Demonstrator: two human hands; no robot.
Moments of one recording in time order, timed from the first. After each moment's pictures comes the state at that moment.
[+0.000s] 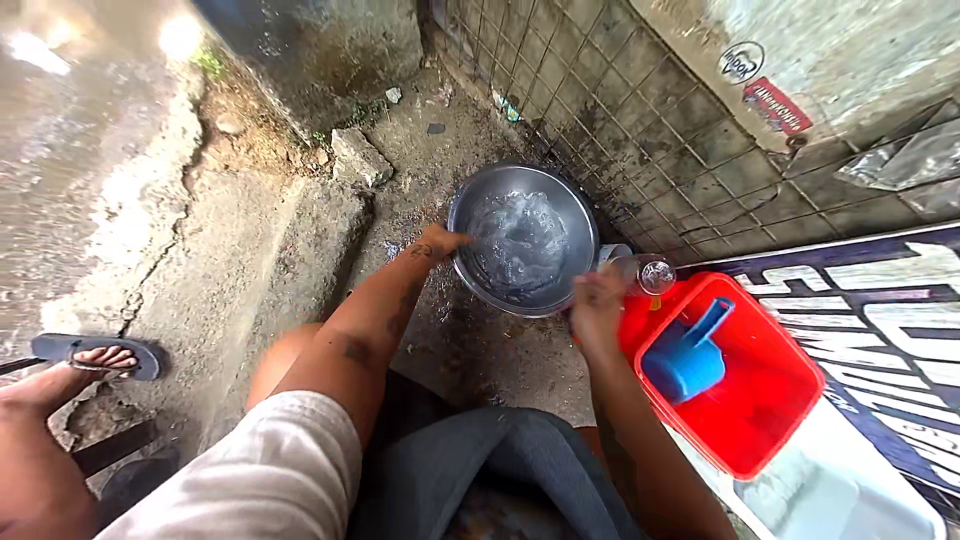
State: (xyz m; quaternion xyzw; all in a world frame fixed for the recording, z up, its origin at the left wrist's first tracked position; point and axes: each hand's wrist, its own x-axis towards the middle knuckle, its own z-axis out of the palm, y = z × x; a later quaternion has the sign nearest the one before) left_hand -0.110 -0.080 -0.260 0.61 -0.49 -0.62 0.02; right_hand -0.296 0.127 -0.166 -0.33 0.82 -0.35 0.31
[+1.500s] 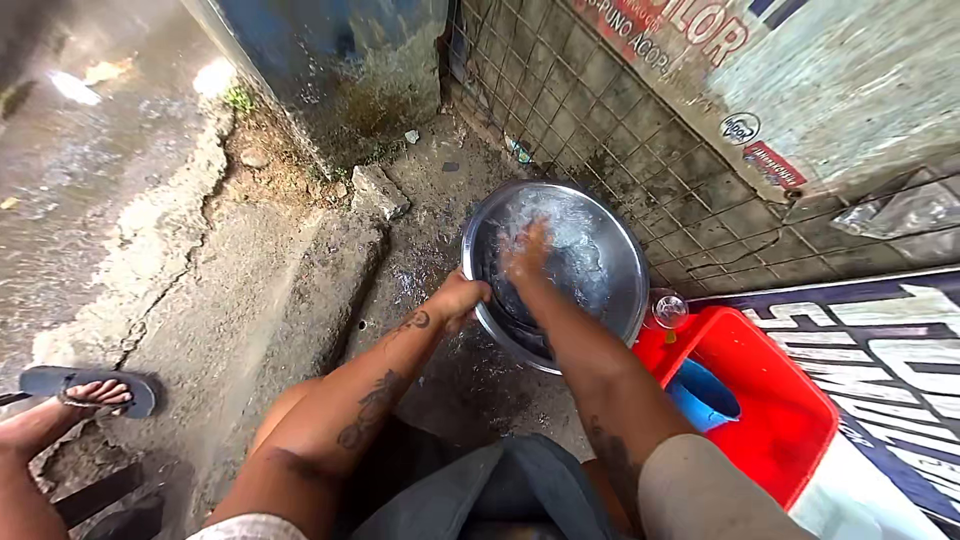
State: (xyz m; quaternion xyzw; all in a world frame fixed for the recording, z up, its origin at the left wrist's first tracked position) left_hand -0.073 -0.025 -0.168 0.51 -0.38 -0.76 0.14; right_hand -0.244 -0.045 -0.240 -0.55 0.82 -0.11 0.12
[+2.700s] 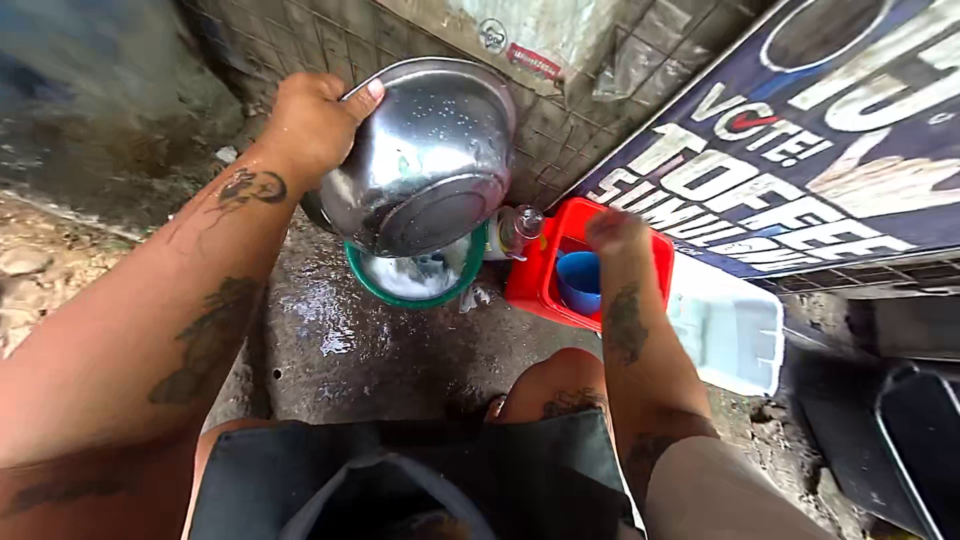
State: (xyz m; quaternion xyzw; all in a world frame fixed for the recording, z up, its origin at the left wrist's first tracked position) left_hand -0.187 -0.113 -0.023 0.39 -0.81 -0.40 0.16; right_hand -0.465 0.191 -0.119 0.11 0.62 -0.75 0.20
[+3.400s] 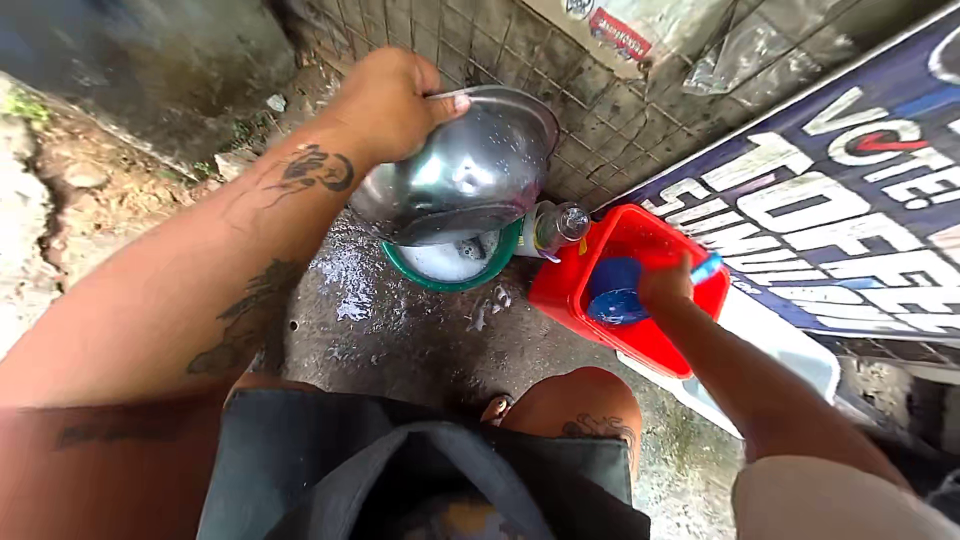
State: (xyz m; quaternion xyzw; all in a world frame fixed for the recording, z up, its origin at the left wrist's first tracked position) left_hand -0.180 -0.093 -0.022 0.33 -0.88 -0.33 0.07; right_hand -0.492 0.258 -0.187 -0.31 0.85 0.39 0.19
